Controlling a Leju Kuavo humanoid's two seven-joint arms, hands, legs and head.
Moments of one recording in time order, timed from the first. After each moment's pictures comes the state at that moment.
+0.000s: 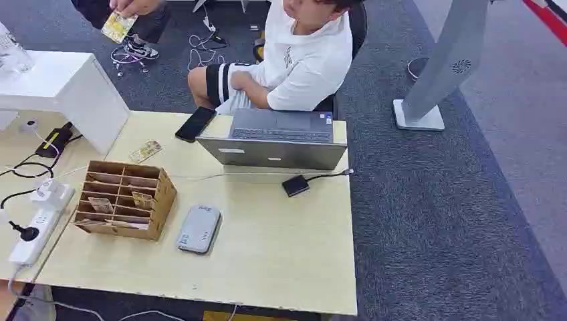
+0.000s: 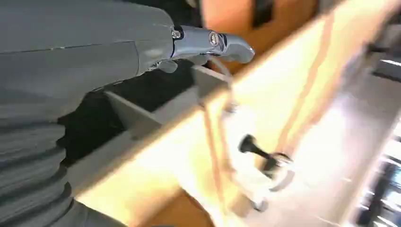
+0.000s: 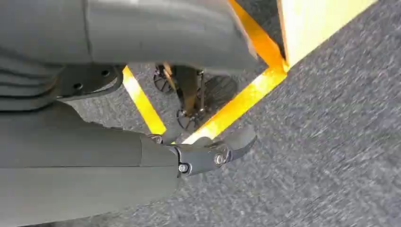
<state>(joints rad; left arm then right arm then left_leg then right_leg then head) 0.29 -0.27 0.77 -1.37 0.70 -0.03 -0.59 -0.01 0.05 -0.12 -0.24 -0.56 -0.11 -0.25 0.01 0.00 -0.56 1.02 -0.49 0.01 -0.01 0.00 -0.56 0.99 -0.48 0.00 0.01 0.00</state>
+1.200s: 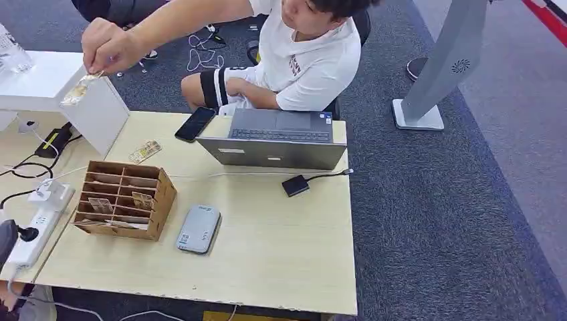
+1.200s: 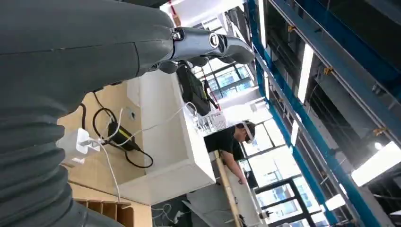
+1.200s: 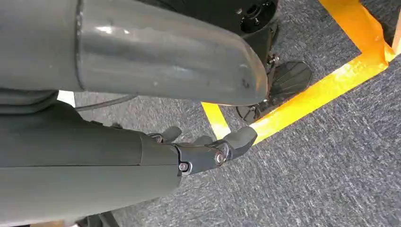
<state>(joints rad) 0.12 -0.07 0.70 -1.83 -0.10 -0.02 -0.54 -0.02 0.09 -0.07 -0.20 -0.42 -0.16 -0.03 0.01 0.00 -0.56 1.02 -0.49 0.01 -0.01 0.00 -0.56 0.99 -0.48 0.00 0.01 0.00</state>
